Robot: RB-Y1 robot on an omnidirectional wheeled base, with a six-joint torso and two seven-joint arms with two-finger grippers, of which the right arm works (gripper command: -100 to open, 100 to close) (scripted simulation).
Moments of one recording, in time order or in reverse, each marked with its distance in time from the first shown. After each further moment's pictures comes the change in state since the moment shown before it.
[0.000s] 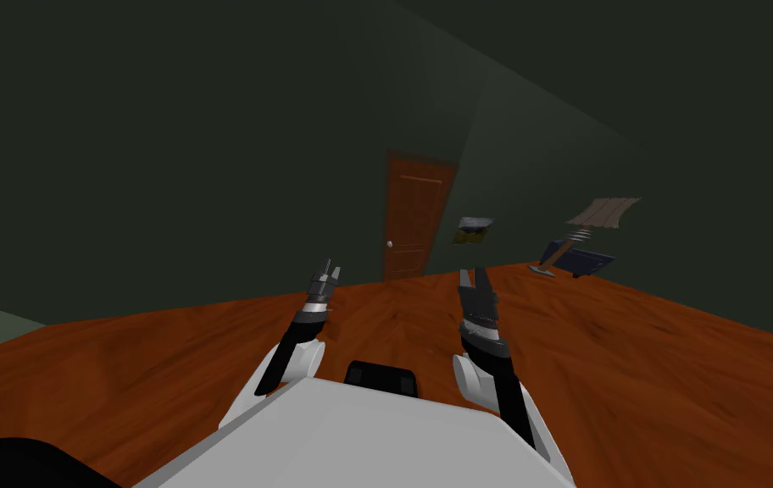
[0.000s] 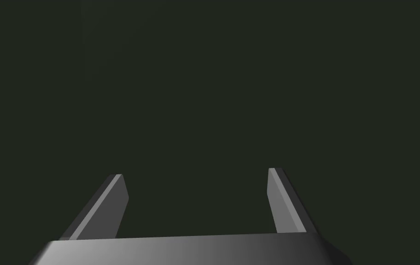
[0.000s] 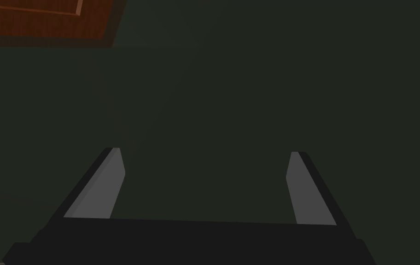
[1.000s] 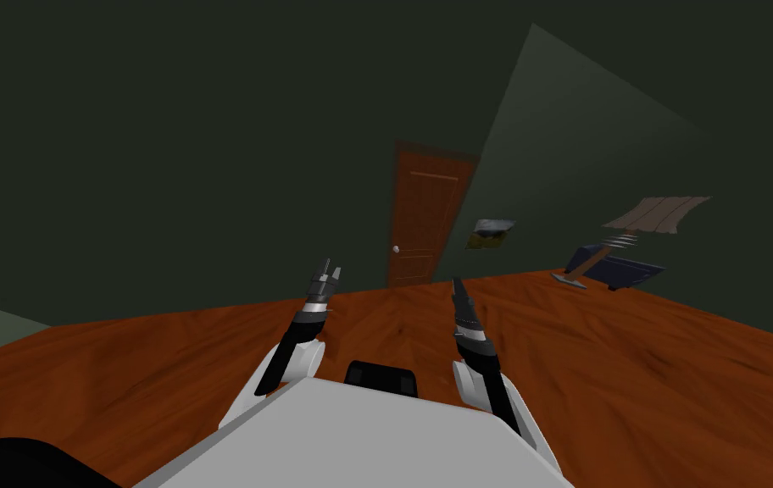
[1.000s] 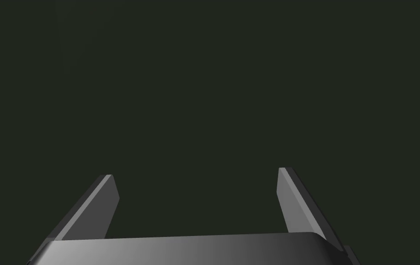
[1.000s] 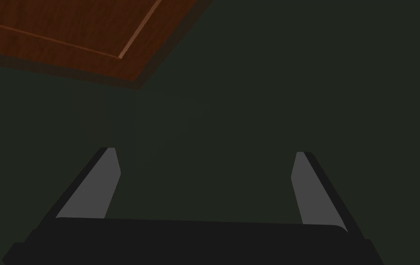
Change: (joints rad) arm -0.013 -0.059 -0.021 0.188 0.057 -0.052 0.167
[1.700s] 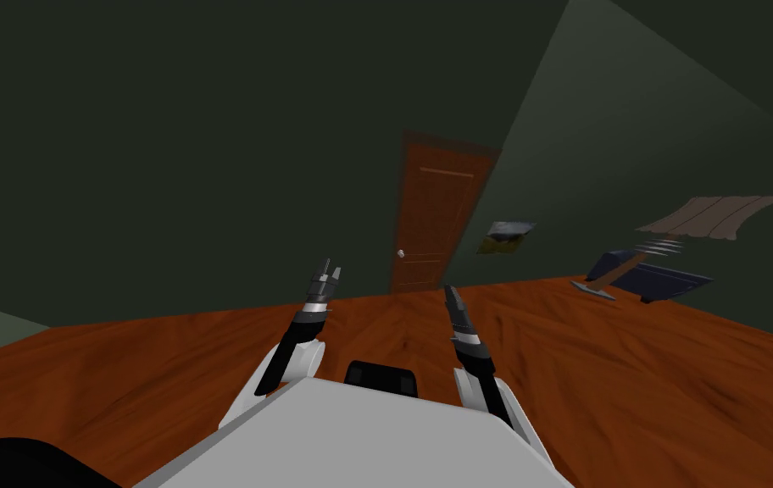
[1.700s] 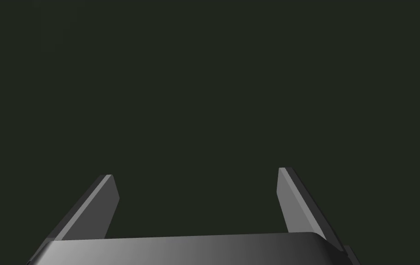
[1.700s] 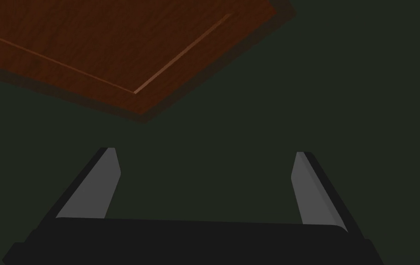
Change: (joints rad) arm -0.011 -0.025 -0.021 0.149 0.043 -0.042 0.132
